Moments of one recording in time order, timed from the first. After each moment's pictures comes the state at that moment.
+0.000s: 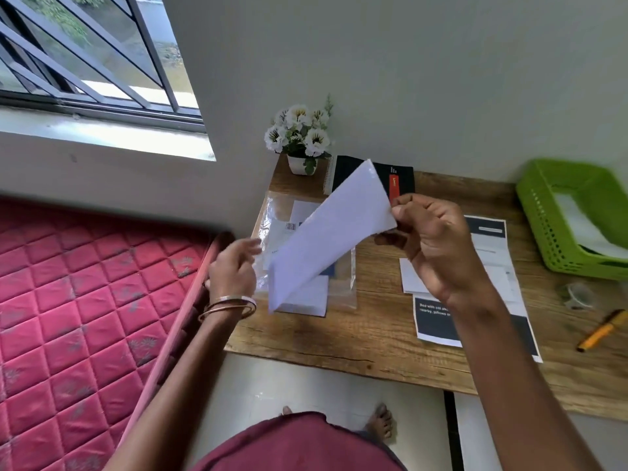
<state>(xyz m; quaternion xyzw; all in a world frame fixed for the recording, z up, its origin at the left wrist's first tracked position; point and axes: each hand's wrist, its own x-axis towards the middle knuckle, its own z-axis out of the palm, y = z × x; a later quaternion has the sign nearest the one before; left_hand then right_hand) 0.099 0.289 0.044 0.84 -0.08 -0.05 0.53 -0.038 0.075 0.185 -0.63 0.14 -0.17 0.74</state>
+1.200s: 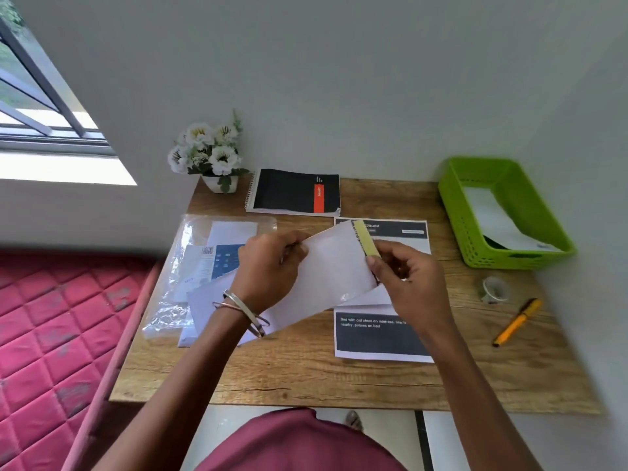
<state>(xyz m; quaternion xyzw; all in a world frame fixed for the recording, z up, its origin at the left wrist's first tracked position) 0.022 0.113 0.144 0.85 -0.37 -0.05 0.38 -0.116 -0.036 0.129 -0.79 0.25 -0.24 0.50</state>
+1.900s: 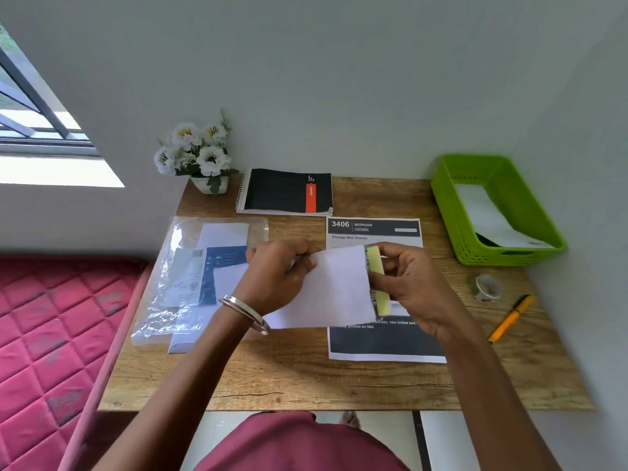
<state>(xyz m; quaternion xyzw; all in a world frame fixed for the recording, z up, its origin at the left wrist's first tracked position) 0.025 0.101 0.128 0.82 -0.43 -0.14 0.35 -0.116 -0.058 0.137 -0.67 0.22 -0.09 0.71</state>
